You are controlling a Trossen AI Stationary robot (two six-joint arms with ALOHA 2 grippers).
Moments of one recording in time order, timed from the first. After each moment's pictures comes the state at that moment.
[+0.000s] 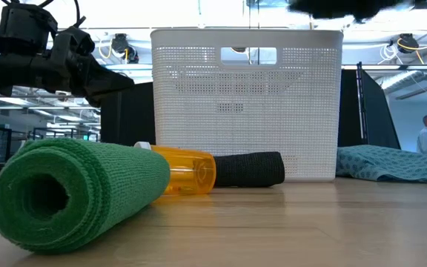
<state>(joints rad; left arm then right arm) 0.20 0.92 0.05 0.84 0.08 -0.09 0.49 1.26 0.63 0.31 0.41 -0.31</state>
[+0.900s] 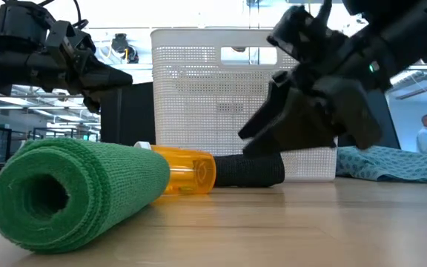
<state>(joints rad) 0.16 0.92 0.05 0.85 0.10 -0.30 0.46 1.84 0.81 0.34 0.60 0.02</state>
